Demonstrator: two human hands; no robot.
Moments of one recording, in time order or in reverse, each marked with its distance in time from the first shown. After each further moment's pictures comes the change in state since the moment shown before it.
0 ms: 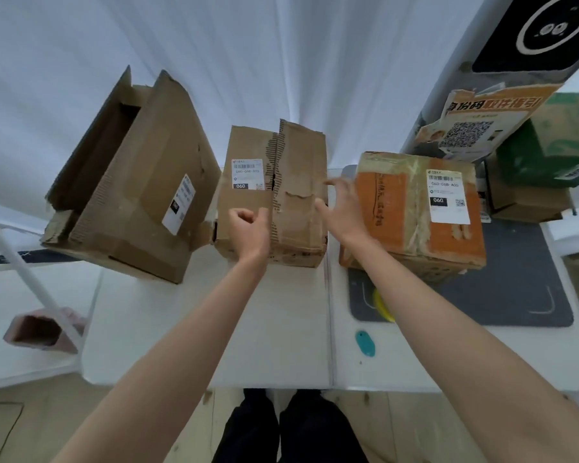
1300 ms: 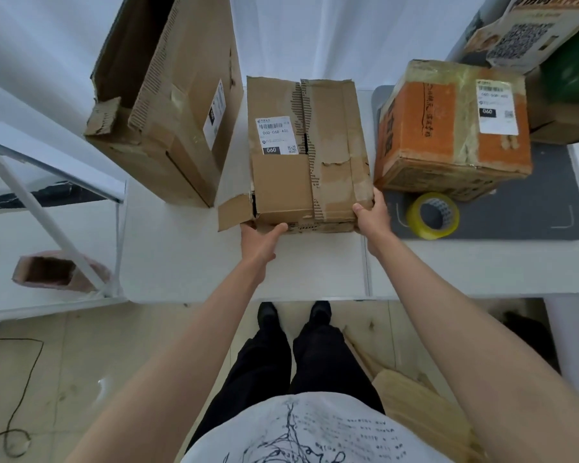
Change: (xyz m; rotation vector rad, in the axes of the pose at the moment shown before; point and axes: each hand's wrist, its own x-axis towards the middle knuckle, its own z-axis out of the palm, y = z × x) left_hand -0.020 -0.159 -0.142 0.093 -0.362 -0.335; right_hand -0.145 0.053 0.096 0.327 0.089 0.609
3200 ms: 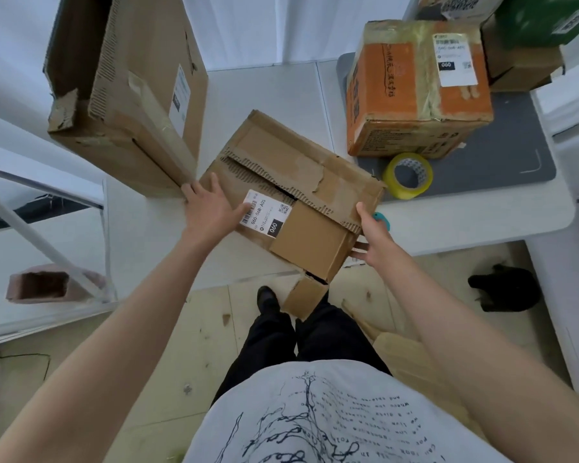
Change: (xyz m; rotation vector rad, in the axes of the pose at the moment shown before) left_hand -0.014 0.051 -0.045 1.335 0.163 0.435; right_hand -0.071 0.051 -0.040 0.387 -0.013 0.505
